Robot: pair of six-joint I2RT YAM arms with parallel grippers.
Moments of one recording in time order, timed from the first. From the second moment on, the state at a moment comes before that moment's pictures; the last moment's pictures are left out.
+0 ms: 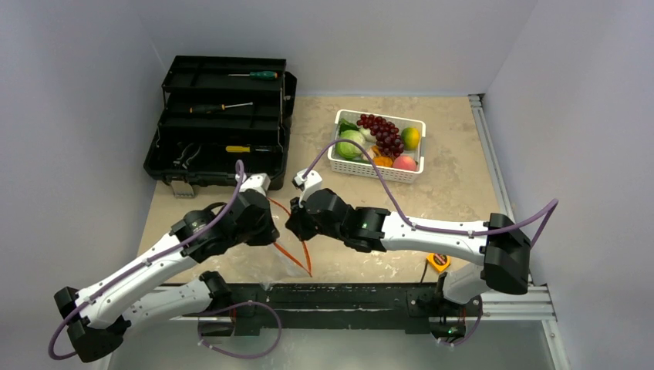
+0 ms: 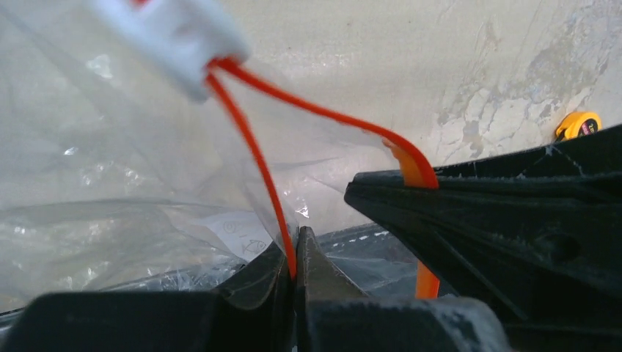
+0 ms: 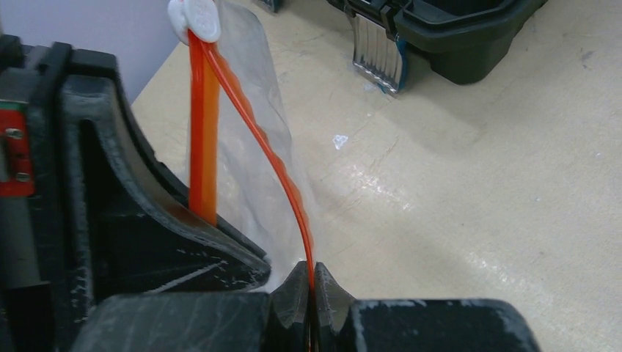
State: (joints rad) left arm -0.89 0.85 0.89 -0.94 -0.21 -0.86; right arm 1.21 1.48 1.08 -0.11 0.19 0.56
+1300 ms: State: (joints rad) left arm -0.88 0.86 0.96 -1.06 -0.28 -0.88; right arm 1.02 1.28 1.06 -0.15 -0.01 0.39
